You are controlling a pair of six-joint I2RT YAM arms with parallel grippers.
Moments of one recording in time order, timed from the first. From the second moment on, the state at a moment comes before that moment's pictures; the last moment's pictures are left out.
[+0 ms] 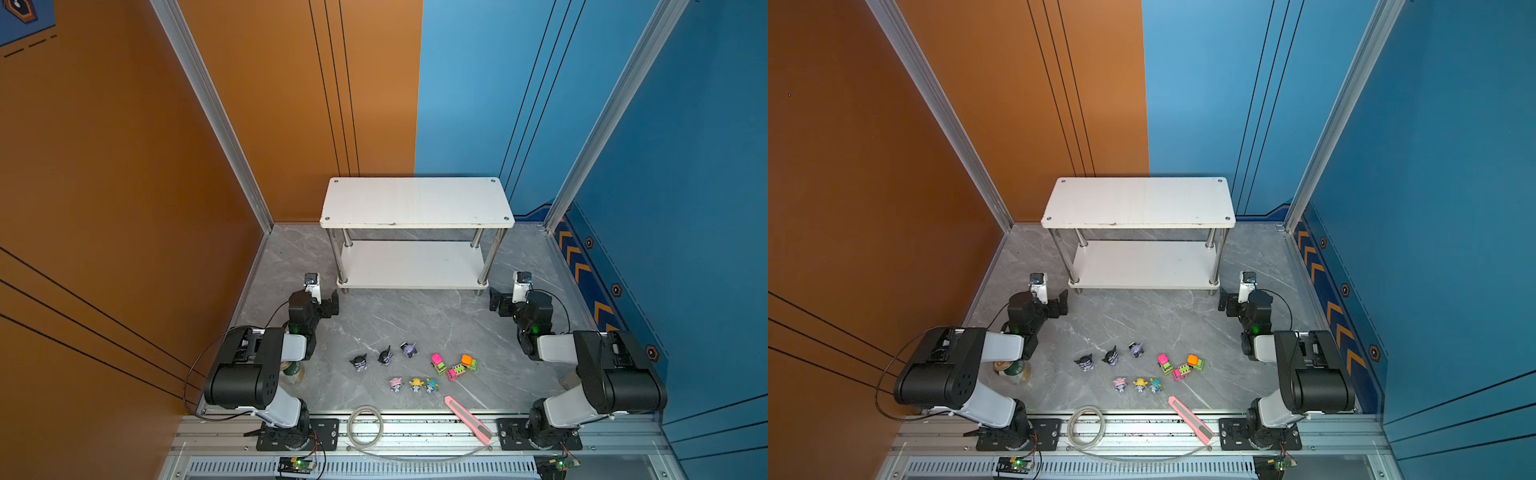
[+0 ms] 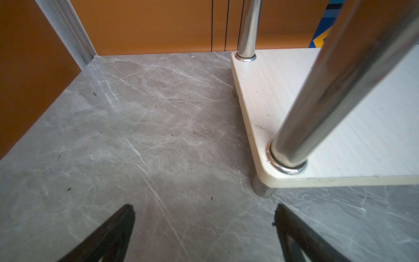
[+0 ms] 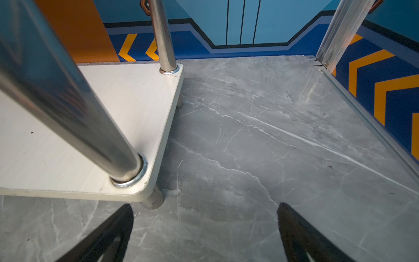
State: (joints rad) left arm -0.01 1.55 0.36 0.81 0.00 0.01; right arm -0.01 1.52 0.35 0.80 -0.06 0.03
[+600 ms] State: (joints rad) left arm -0.07 1.17 0.35 0.66 -0.15 -0.04; right arm 0.18 1.00 0.35 0.55 0.21 0.02
